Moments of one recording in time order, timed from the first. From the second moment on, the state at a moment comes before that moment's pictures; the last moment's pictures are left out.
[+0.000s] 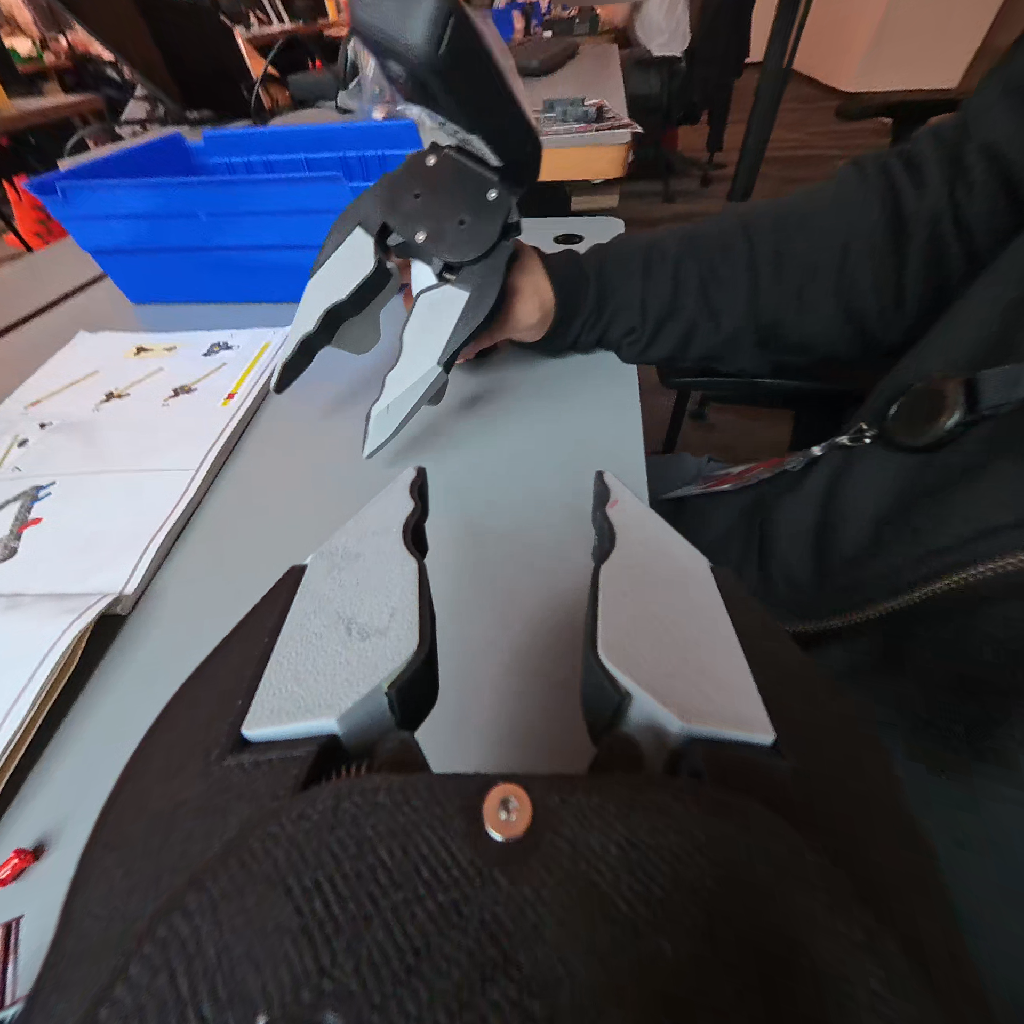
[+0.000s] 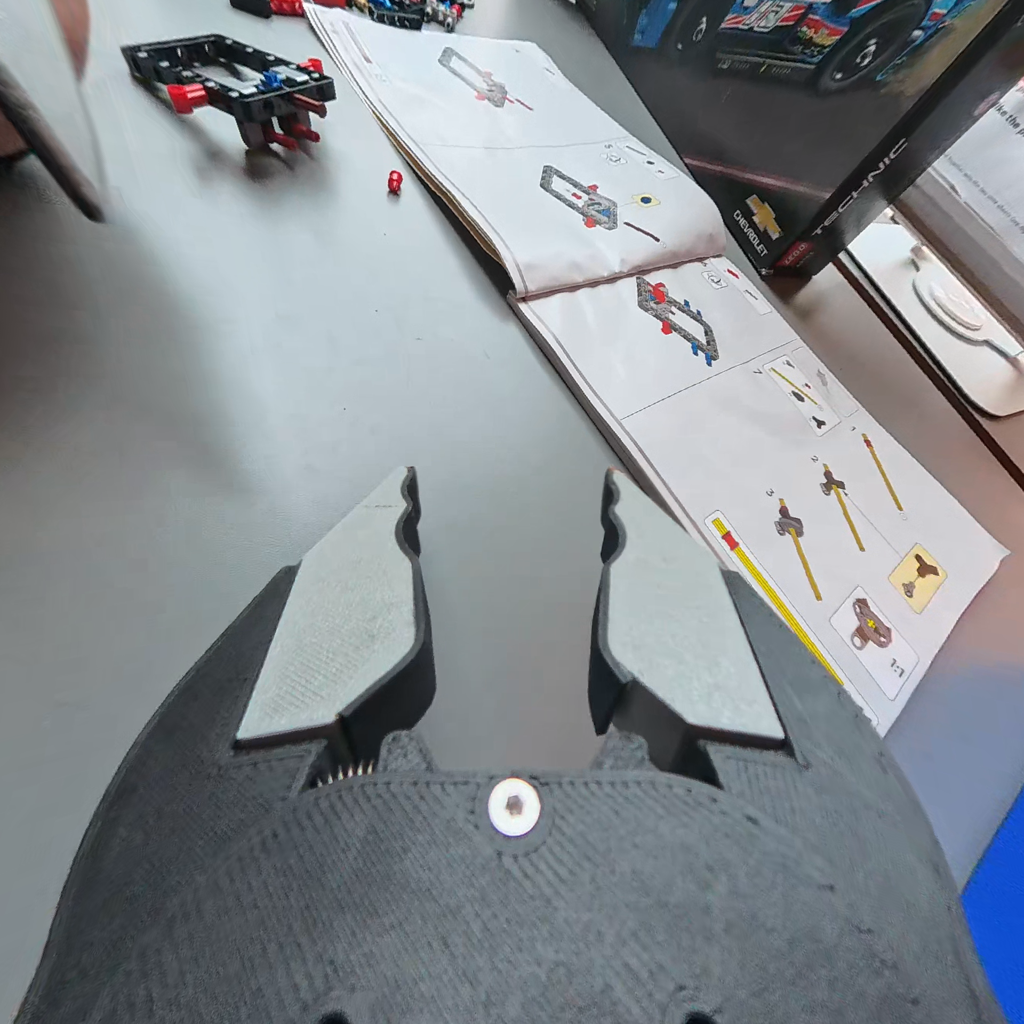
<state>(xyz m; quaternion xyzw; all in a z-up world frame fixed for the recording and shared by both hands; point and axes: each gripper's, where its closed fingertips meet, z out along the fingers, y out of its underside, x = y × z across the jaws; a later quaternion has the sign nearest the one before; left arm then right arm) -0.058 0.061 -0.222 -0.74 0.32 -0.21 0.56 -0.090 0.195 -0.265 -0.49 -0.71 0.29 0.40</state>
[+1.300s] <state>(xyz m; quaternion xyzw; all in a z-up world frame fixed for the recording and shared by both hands) -0.131 0.055 -0.199 -0.72 0.24 -0.17 0.63 -0.113 0.187 -0.241 -0.45 -0.70 0.40 0.39</state>
